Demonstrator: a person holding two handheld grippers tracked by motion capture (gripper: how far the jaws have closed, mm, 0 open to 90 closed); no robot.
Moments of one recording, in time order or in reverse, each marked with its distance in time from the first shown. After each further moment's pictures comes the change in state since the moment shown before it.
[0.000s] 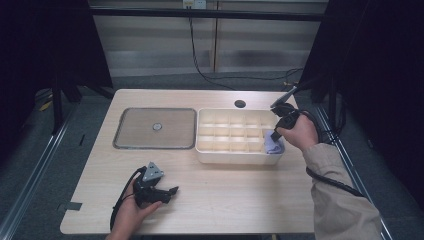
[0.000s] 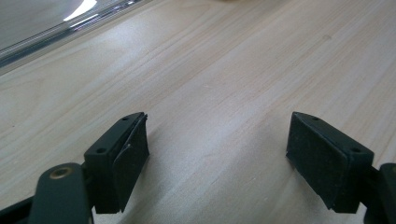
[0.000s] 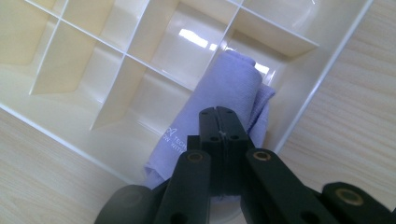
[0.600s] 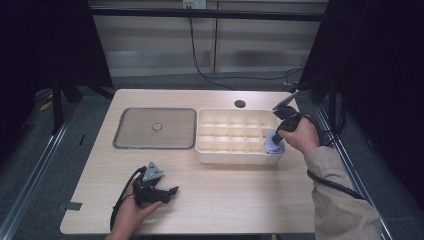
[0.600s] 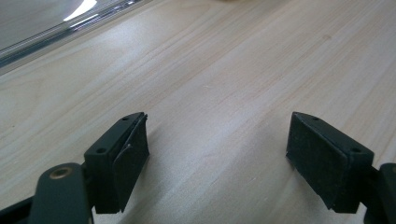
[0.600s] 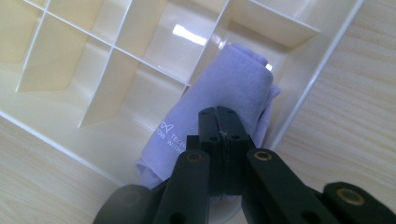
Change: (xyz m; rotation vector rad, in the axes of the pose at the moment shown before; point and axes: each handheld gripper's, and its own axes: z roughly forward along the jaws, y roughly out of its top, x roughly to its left) left arm 0.000 0.000 0.000 0.000 0.000 0.000; right arm -0.007 -0.007 0.008 -0.006 0.014 0.019
